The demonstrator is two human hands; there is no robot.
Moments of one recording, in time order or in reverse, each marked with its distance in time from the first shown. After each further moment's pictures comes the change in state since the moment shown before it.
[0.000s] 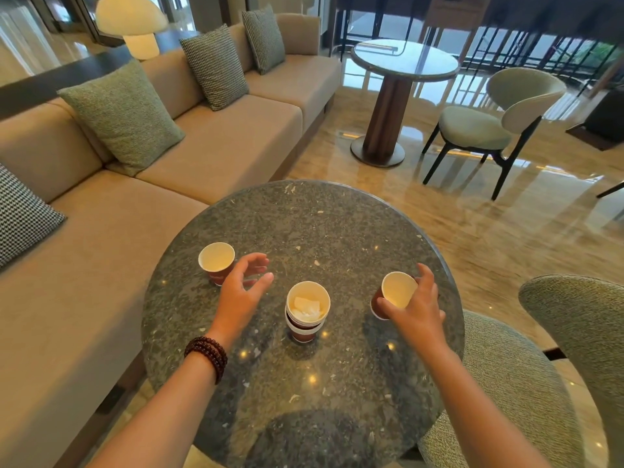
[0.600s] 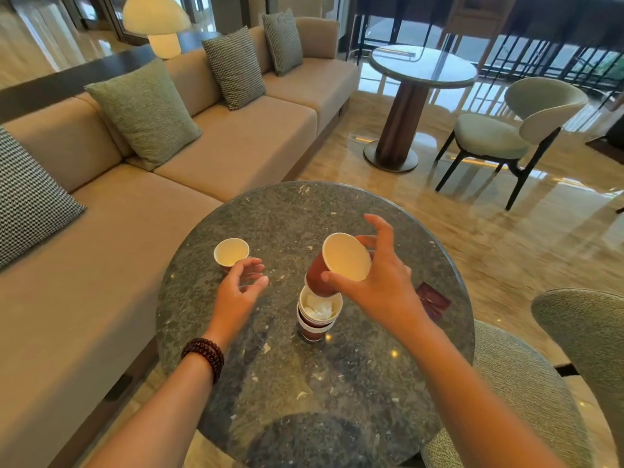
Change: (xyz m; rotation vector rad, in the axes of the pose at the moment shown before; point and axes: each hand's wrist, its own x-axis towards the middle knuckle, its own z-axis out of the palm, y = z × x) left_hand -0.010 -0.010 -0.022 -0.018 0.074 -0.079; right_hand -0.041 -0.131 -0.019 0.160 -0.208 -0.386
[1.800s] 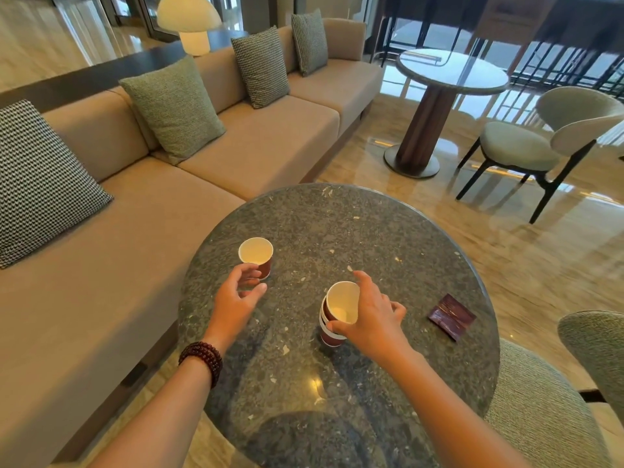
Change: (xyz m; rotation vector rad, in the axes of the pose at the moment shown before) left_hand 0.004 -0.025 -0.038 0.027 0.091 -0.003; right_hand -0.004 0.049 0.071 -0.375 -0.221 0.145
